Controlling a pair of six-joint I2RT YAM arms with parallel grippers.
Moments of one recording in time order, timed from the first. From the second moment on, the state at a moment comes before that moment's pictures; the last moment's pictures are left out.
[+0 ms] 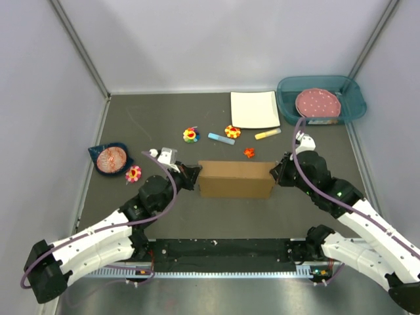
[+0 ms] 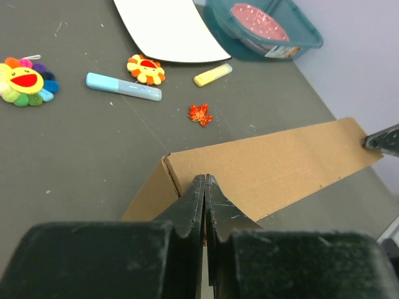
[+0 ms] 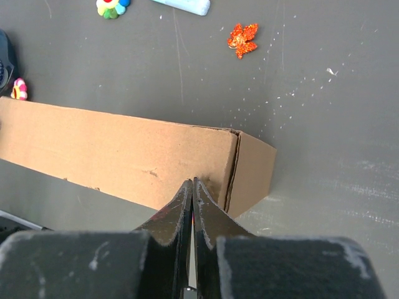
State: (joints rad) left arm -0.86 0.76 0.41 0.25 -0.27 -0.48; right arm 0.67 0.76 0.79 -0.60 0.19 0.61
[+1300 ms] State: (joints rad) left arm -0.85 0.70 0.32 0.33 -0.28 -0.59; right arm 0.27 0.57 0.55 -0.25 -0.49 0.81
